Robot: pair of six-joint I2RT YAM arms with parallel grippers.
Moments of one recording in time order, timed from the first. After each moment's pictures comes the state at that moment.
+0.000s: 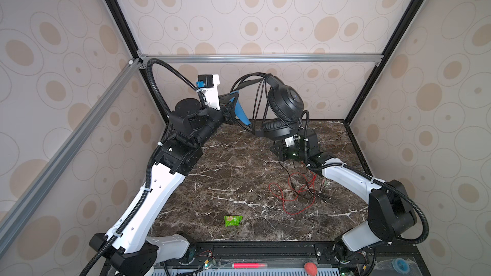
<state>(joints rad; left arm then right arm) -0.51 1.25 1.59 -0.24 -0.01 -0.31 0.44 1.54 1.04 0.01 -0.45 0.30</state>
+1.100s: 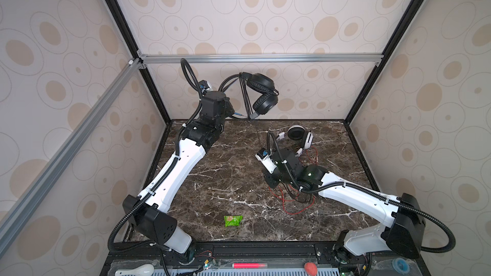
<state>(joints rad) -0.44 1.53 1.68 -0.40 -0.48 -0.60 0.90 1.40 1.12 -0.45 0.09 -0.02</state>
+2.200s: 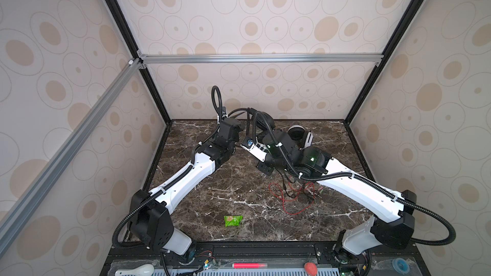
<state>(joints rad) -0.55 1.47 1.28 -0.28 -0.65 -0.31 0.99 1.52 1.64 -0.78 0.22 -0.32</state>
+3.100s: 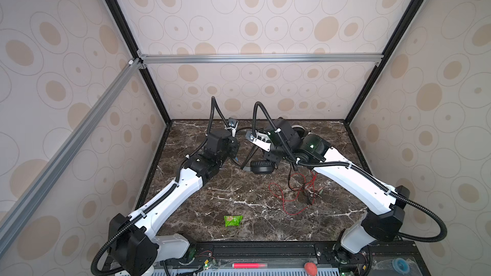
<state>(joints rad) -0.55 1.26 1.12 -0.29 -0.29 0.08 0.89 1.60 1.78 -0.92 0.40 -0.57</state>
